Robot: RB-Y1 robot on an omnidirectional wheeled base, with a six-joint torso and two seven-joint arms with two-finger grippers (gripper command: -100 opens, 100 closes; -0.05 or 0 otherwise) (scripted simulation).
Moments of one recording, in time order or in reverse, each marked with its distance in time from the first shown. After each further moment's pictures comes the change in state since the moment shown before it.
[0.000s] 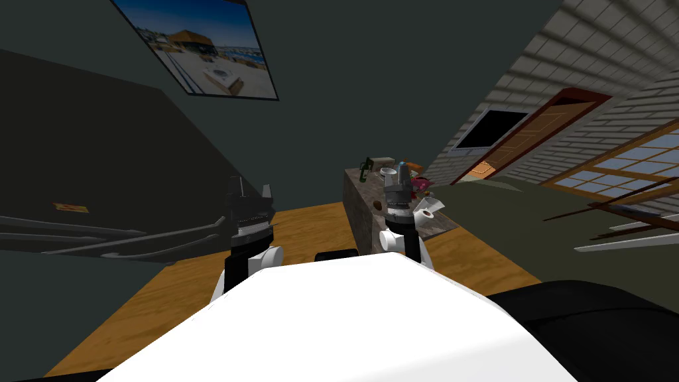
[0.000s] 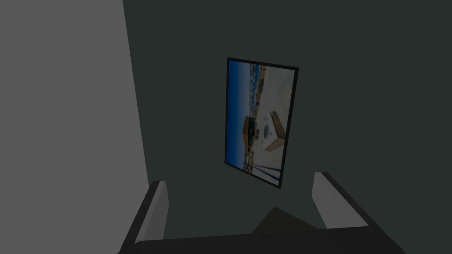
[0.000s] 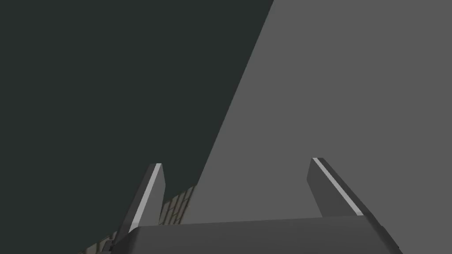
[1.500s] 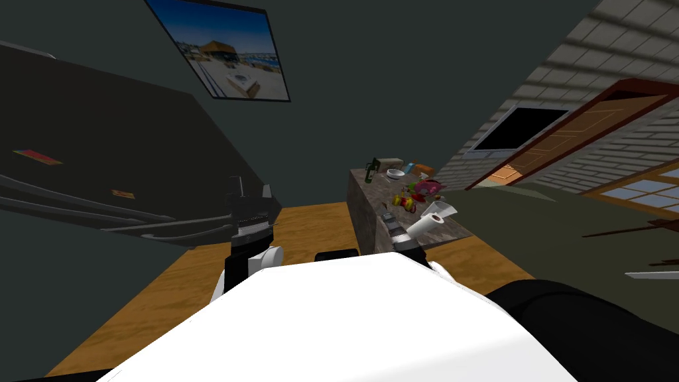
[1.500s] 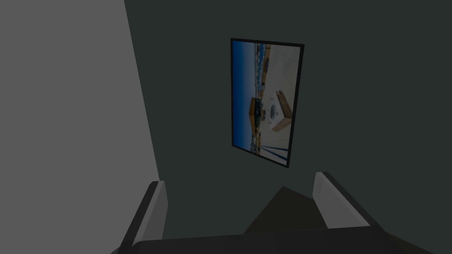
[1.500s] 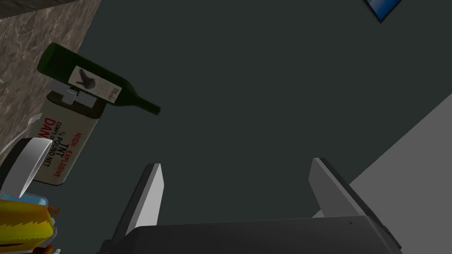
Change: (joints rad) left arm 0.000 0.000 0.000 0.000 0.000 0.000 0.000; right arm 0.390 -0.300 0.025 0.054 0.083 0.143 0.125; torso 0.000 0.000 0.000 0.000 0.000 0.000
